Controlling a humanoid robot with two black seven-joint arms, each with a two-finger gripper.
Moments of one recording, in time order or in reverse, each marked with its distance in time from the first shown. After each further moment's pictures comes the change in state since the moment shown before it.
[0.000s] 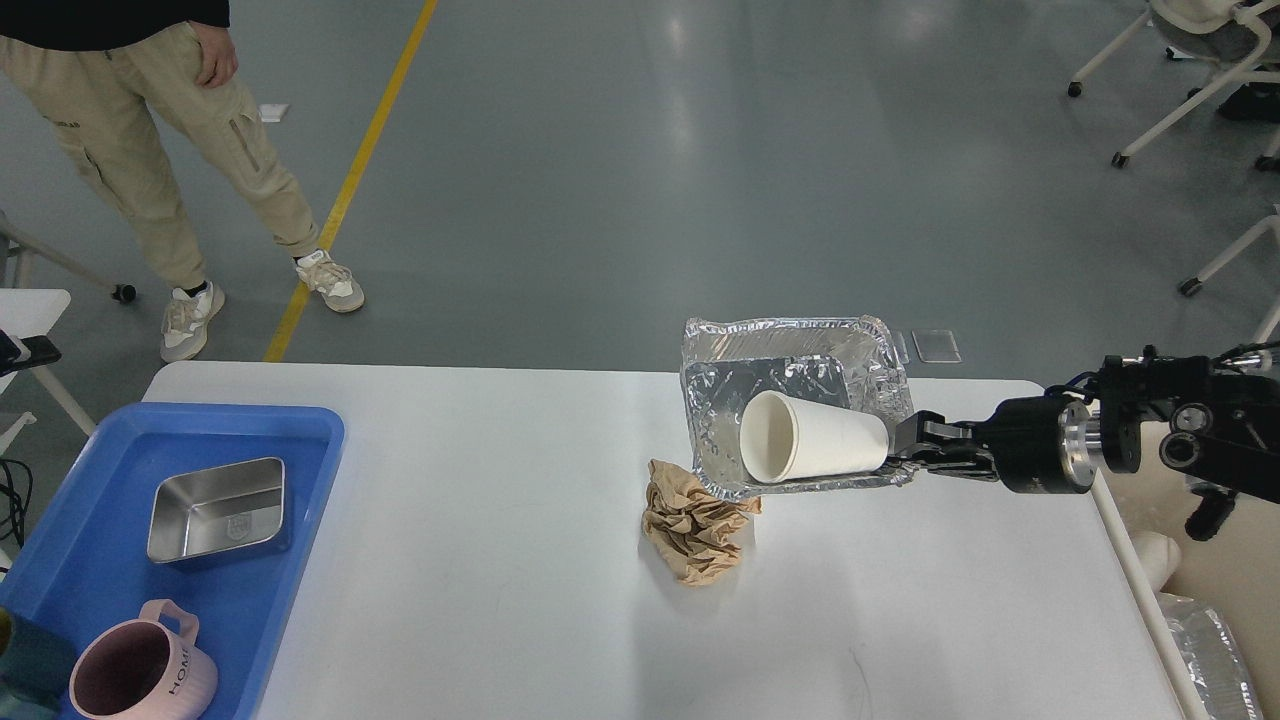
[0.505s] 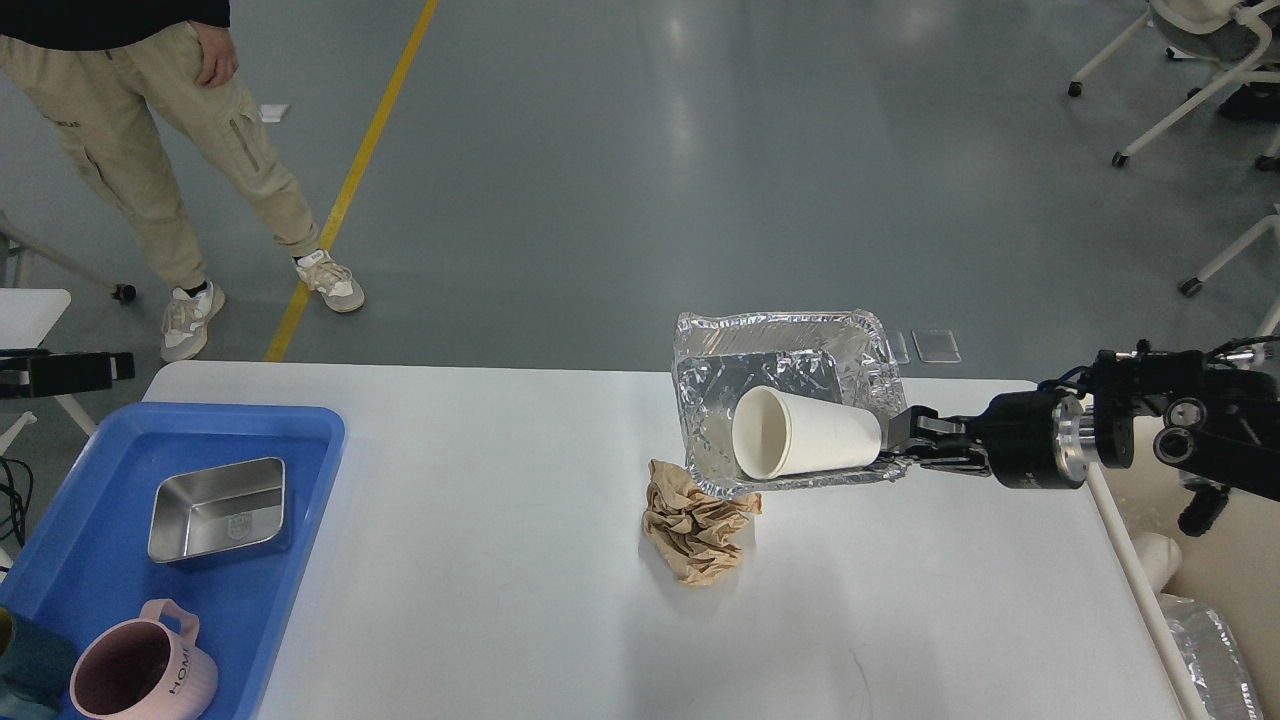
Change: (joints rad) left arm -0.418 -0.222 0.077 0.010 0.865 -0.330 -0.077; right arm 0.006 0.005 0.008 0.008 0.000 -0.002 0.000
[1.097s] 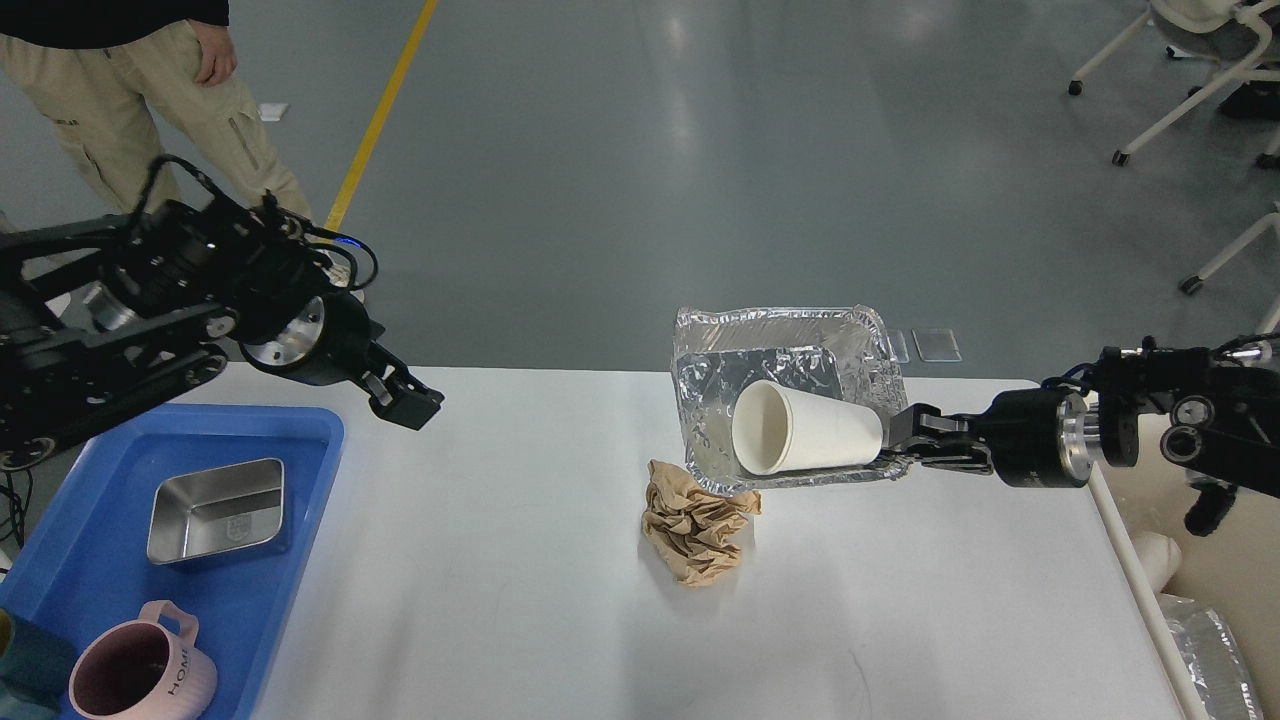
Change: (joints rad) left arm -0.817 -0.472 0.949 0.063 0.206 -0.064 -0.001; right arm 0.009 -0.019 0.000 0.021 0.000 0.000 0.002
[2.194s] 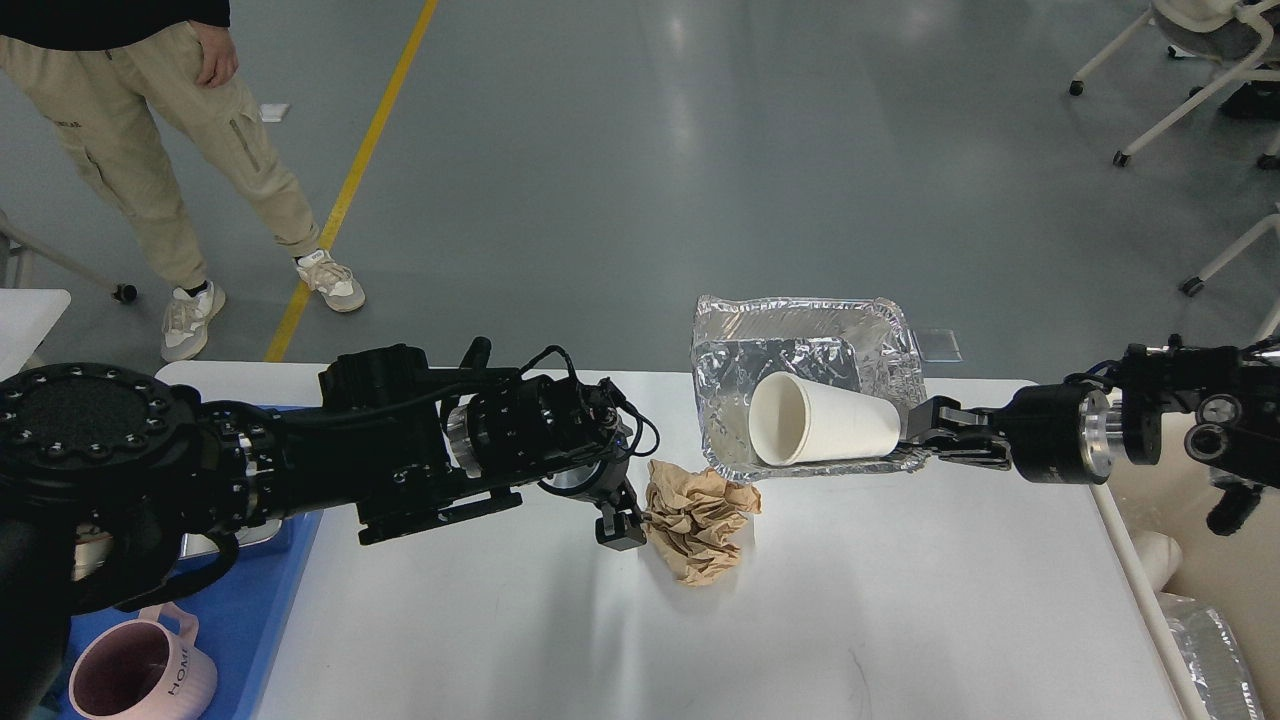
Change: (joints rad) left arm 0.026 -0.667 0.324 0.407 0.187 0.309 -0.044; right arm -0.002 -0.040 0.006 0.005 0.008 0.001 0.006
